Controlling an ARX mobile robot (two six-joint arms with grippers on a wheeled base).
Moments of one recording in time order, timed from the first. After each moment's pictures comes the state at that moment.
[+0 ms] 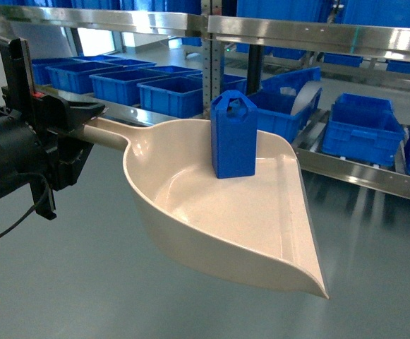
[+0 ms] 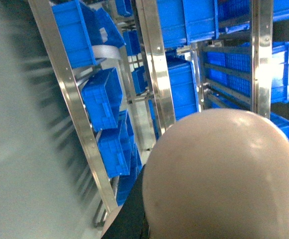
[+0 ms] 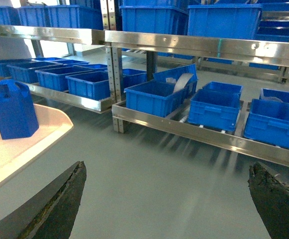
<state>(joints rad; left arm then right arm) -0.17 1.88 0.60 1.28 0.20 -1.38 0.00 0.00 0.01 -0.01 0.00 0.00</state>
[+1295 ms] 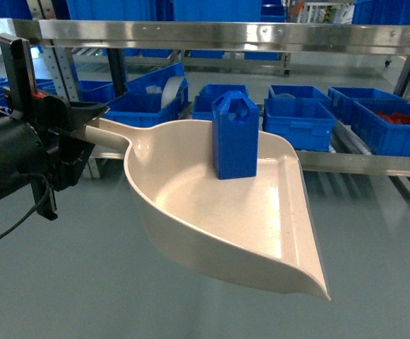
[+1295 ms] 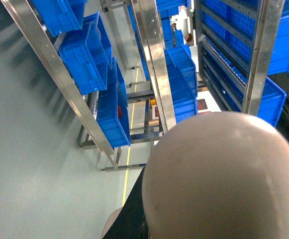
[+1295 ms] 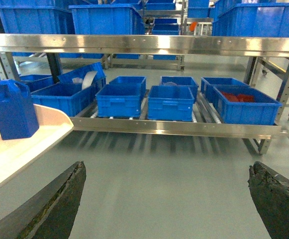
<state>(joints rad) -0.17 1.88 0.60 1.28 0.20 -1.38 0.00 0.00 0.01 0.00 0.00 0.00</state>
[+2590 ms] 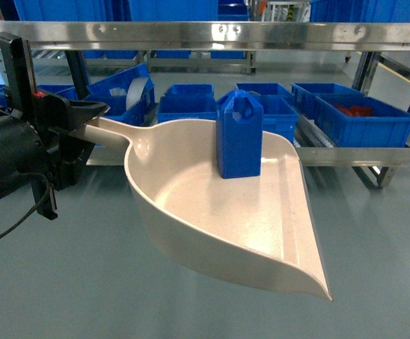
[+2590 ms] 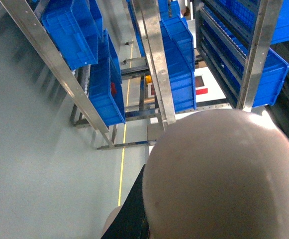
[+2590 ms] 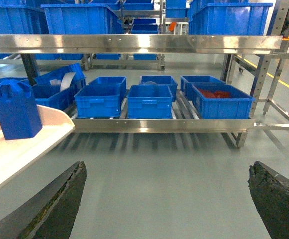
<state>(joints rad) -0.17 1.88 0.60 1.28 0.20 -1.38 0.00 0.00 0.01 0.00 0.00 0.00</state>
